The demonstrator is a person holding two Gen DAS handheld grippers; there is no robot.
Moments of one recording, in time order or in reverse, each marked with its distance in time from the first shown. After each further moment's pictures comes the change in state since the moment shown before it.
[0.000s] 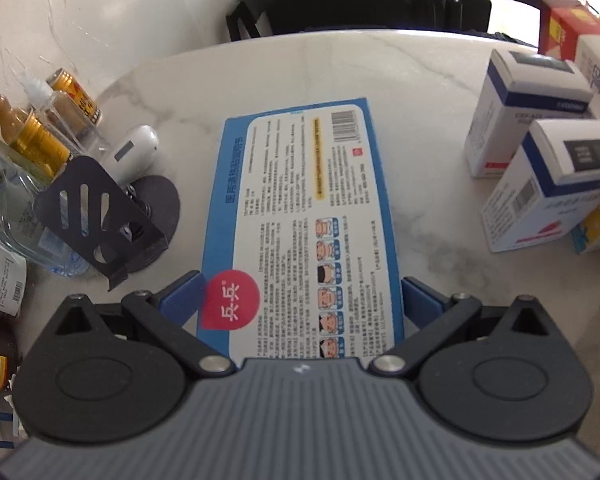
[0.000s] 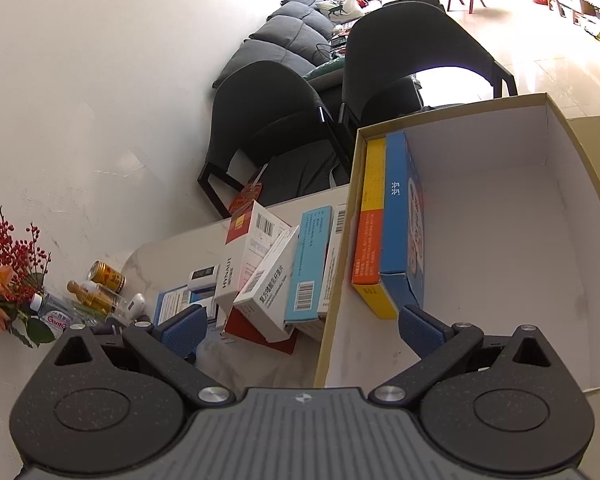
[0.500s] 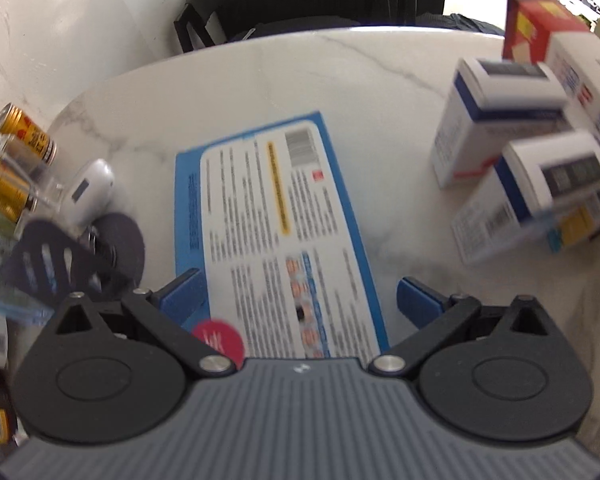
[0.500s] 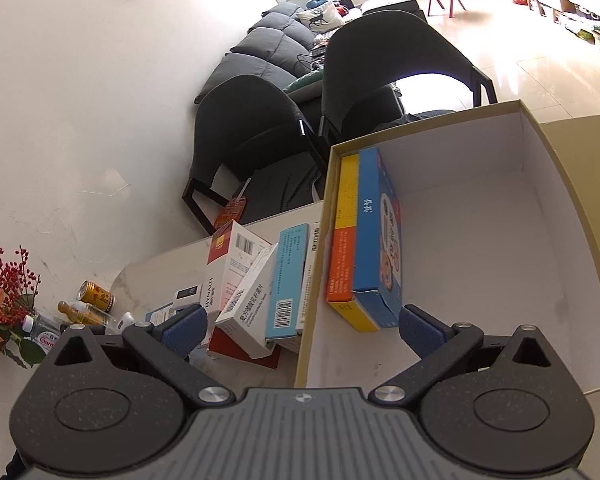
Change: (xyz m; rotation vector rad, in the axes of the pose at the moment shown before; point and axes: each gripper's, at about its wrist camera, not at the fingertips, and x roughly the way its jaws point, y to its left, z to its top) left arm 0.002 -0.006 0.017 0.110 0.048 -0.114; right arm -0.007 -0.013 0.009 0.030 -0.030 -0.031
